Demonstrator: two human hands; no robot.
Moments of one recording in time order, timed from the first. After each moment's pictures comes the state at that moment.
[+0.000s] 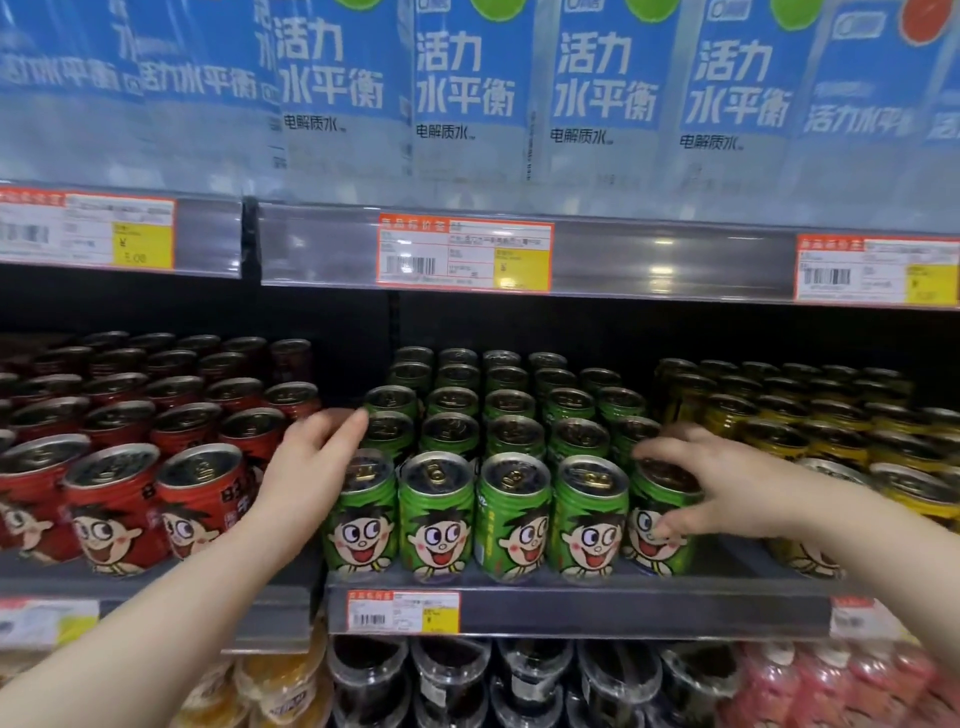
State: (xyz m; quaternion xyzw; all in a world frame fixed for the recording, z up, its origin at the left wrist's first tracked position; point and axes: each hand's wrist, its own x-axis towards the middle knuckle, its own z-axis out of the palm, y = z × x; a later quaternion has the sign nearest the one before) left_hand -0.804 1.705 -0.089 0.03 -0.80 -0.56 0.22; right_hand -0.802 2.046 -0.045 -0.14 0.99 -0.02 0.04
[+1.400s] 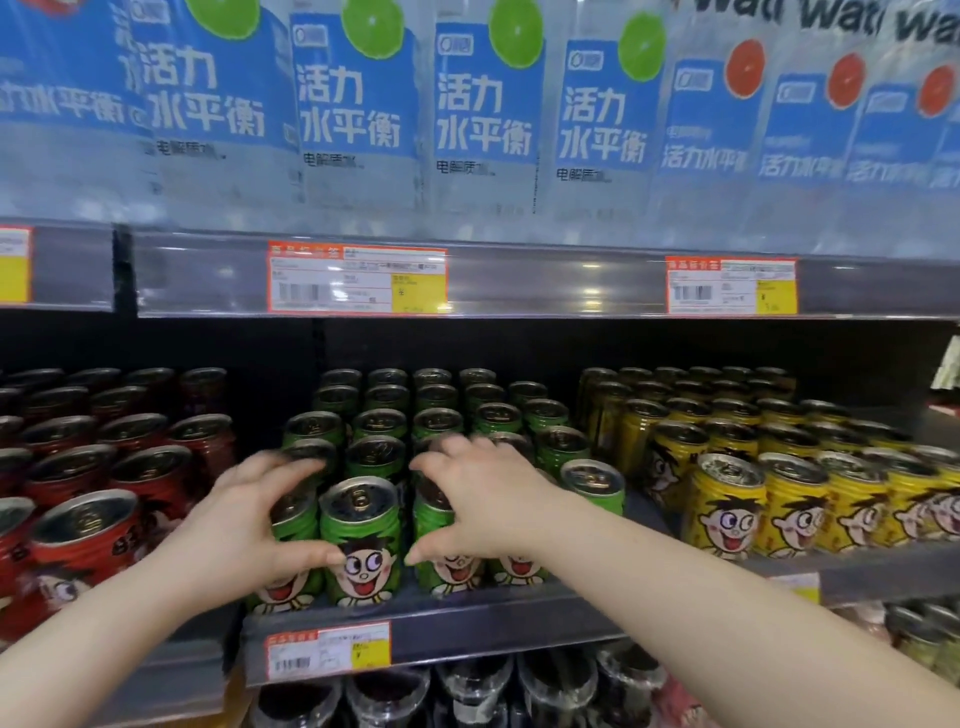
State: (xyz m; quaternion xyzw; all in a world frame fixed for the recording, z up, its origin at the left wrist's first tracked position) left_hand -0.799 1.702 -0.085 -0.12 -0.96 -0.21 0.11; right_hand -0.805 1.930 -0.056 -0.26 0.96 0.02 -0.07
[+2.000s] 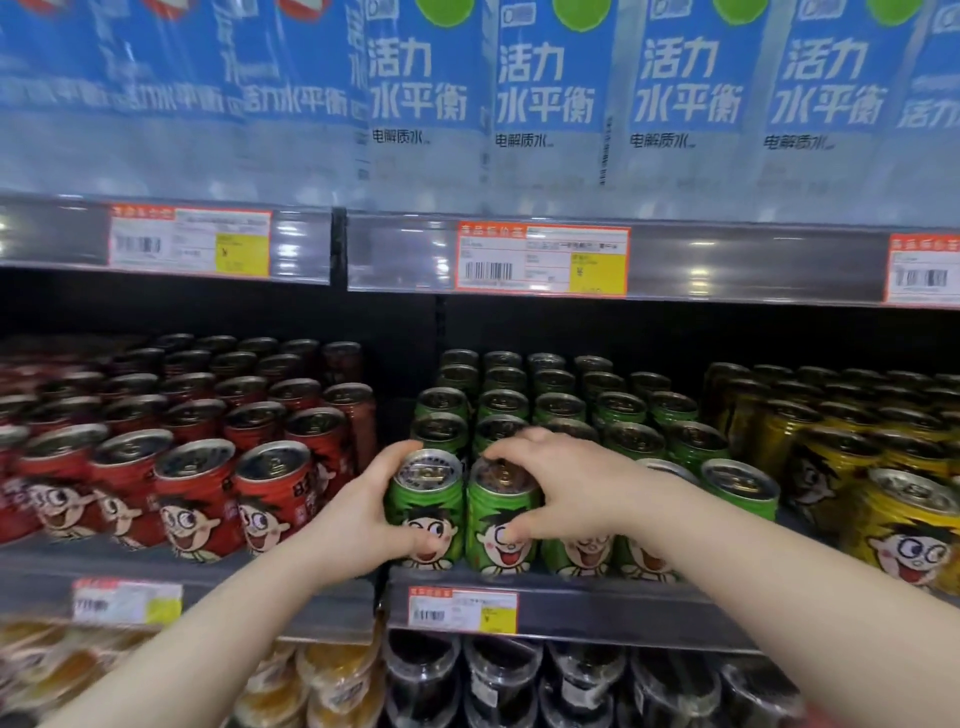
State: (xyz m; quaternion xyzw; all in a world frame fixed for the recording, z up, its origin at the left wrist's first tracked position) left_hand -0.793 1.675 -0.114 -0.10 -0.89 -0.44 0.04; right_hand -0.813 1.894 -0.053 -0.32 0.95 -0.05 0.02
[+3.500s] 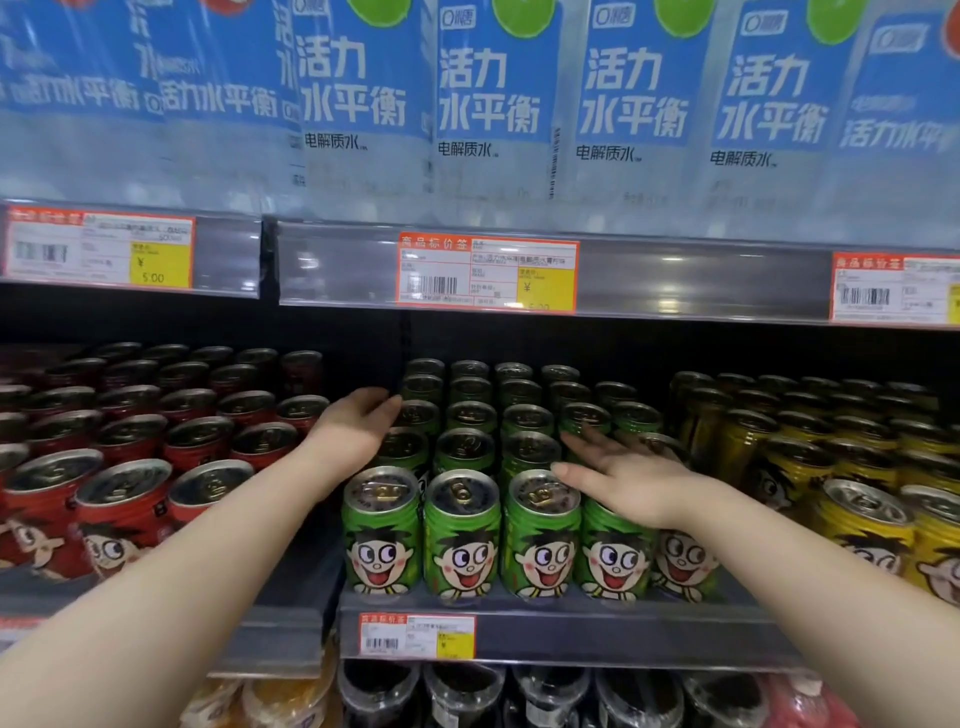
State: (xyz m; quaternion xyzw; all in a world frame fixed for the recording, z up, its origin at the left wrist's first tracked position) left_hand -0.862 1.704 -0.065 0.03 -0.88 -0.46 0.14; right_hand -0.843 1.975 -0.059 -0.09 0.99 -0.04 0.09
